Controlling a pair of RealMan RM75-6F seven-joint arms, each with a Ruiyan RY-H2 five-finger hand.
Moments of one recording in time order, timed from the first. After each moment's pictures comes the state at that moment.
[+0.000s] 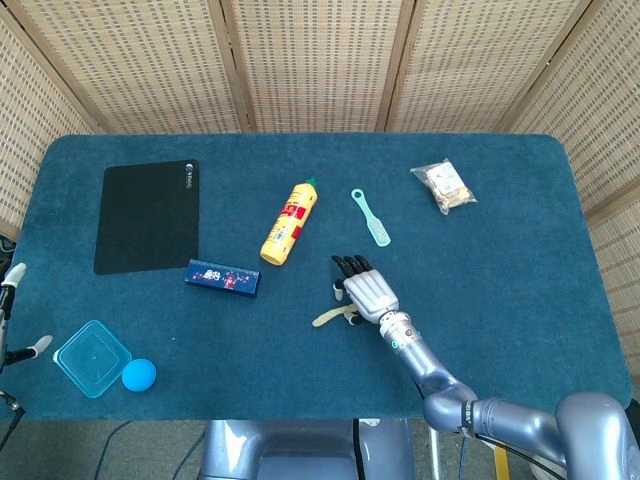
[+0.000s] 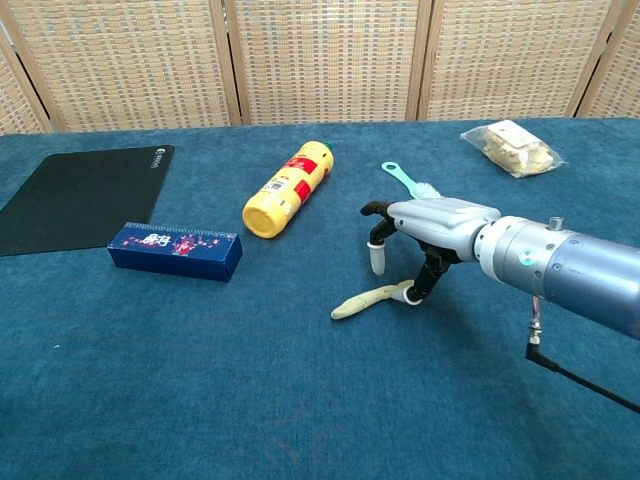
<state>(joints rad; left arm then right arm) -0.09 -1.12 -0.10 -1.58 1.37 1.45 0.07 0.77 -1.76 0.23 -1.26 -1.12 0.80 -0.34</state>
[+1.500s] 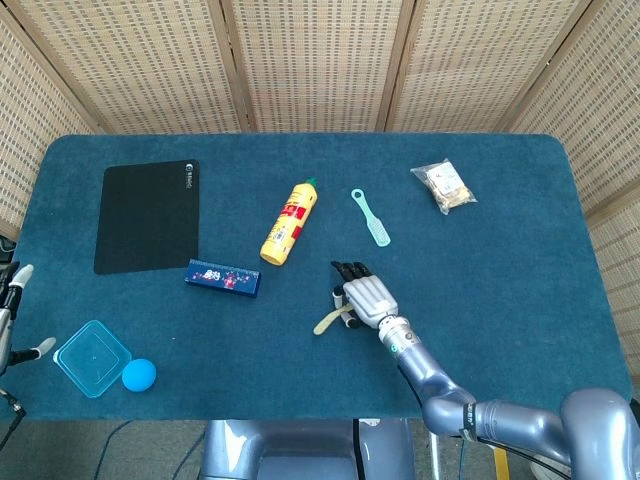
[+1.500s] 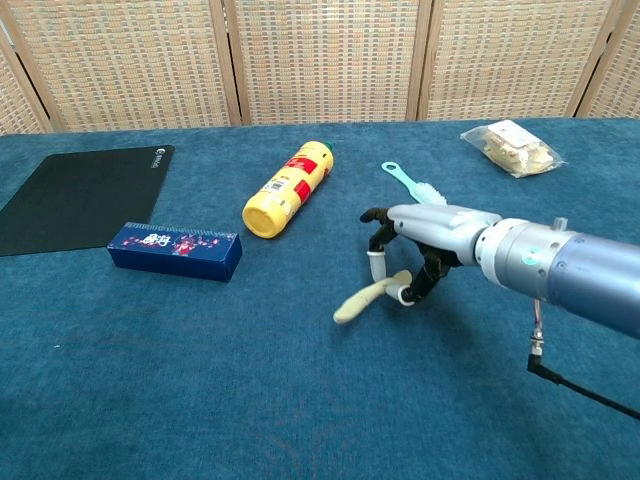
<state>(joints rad) -0.10 -1.12 -0.09 -1.58 1.38 1.42 0.06 0.79 -1.72 0.22 -1.37 -1.02 0.81 -0.31</state>
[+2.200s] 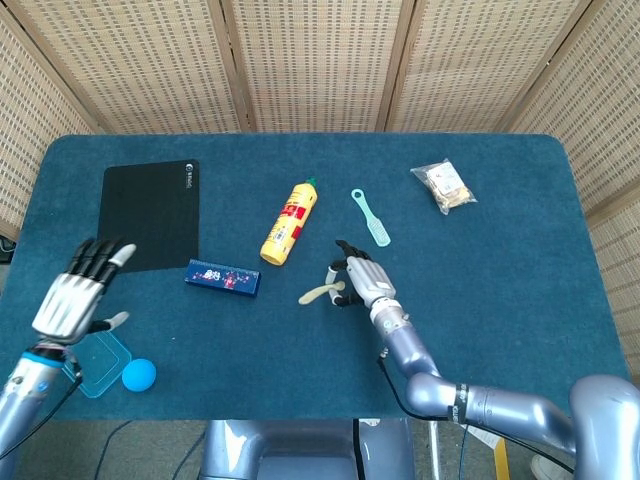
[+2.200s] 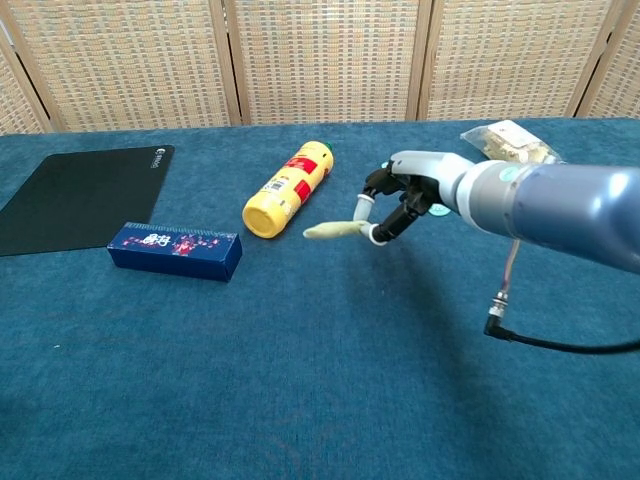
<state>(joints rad) -0.32 -1.24 -0.10 -1.44 1.63 1.33 0.05 0.88 -1.68 0.40 -1.54 -0.51 0.86 -0.34</state>
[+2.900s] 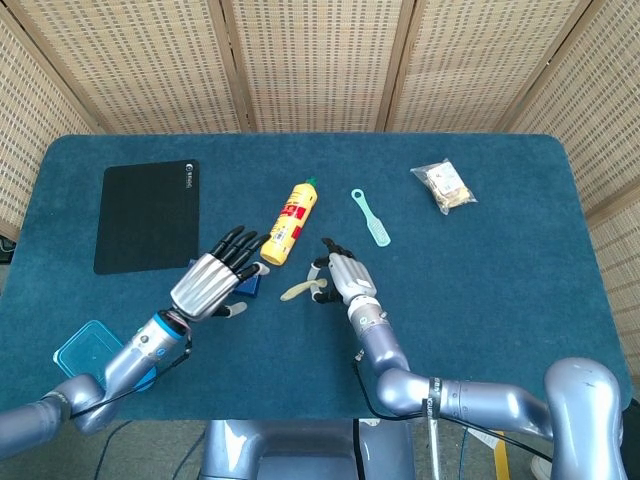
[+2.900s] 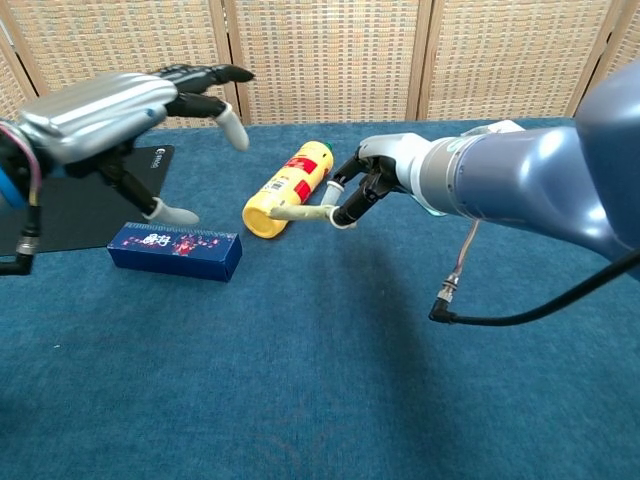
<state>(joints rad) -0.65 -1.52 -0.17 -1.36 1.74 1.16 0.07 1.02 -1.71 0.45 -1.60 -0.27 1.01 -0.44</state>
